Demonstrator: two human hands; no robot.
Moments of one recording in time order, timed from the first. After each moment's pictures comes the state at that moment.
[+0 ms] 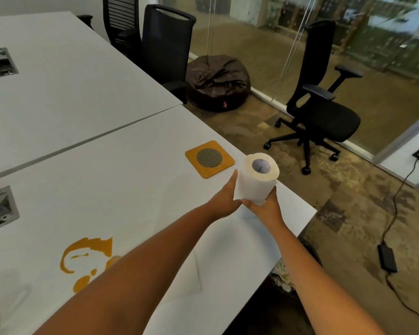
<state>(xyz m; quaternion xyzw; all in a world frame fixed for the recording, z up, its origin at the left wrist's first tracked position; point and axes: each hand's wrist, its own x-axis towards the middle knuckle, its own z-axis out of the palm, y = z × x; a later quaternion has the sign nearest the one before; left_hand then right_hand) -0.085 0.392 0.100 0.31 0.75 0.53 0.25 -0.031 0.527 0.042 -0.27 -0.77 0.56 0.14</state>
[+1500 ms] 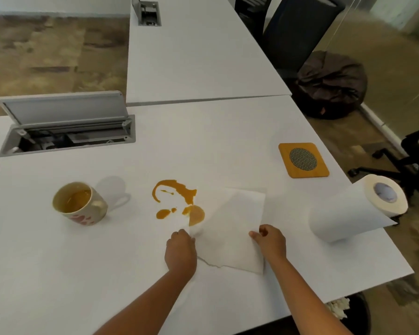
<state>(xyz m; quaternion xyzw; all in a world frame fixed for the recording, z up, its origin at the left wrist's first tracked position) 0.035 0.155 -0.010 -0.26 0.91 0.29 0.12 -0.014 0.367 -0.018 -0.21 -0.90 0.37 -0.14</state>
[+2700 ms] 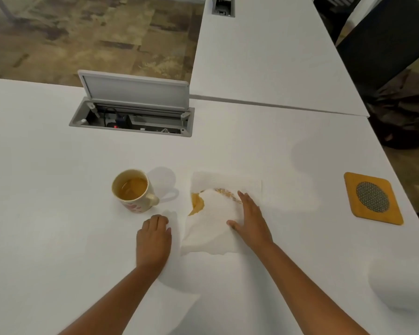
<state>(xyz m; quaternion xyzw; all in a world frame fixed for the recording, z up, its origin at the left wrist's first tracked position) 0.052 -0.002 -0.040 -0.27 0.94 0.20 0.00 -0.083 0.211 -0.027 0.16 -0.93 0.26 -0.19</state>
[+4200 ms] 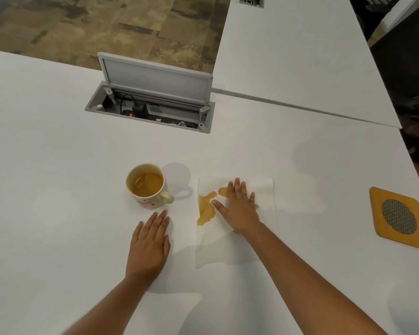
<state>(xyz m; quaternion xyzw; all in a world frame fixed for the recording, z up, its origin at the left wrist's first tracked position) 0.085 -0.028 -0.052 -0.22 0.96 0.16 0.05 -0.114 0.129 -0.040 0.24 -0.94 0.07 -0.25</state>
